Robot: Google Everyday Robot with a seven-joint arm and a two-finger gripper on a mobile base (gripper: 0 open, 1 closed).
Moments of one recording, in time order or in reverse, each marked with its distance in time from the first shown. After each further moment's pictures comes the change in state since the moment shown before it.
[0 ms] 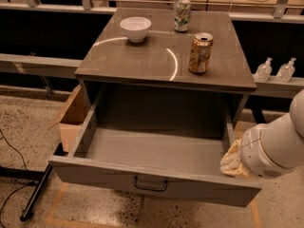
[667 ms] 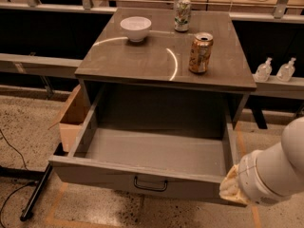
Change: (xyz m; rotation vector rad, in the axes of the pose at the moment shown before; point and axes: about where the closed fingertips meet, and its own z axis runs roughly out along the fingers) arm 0.018 0.047 0.033 -0.078 0.018 0.028
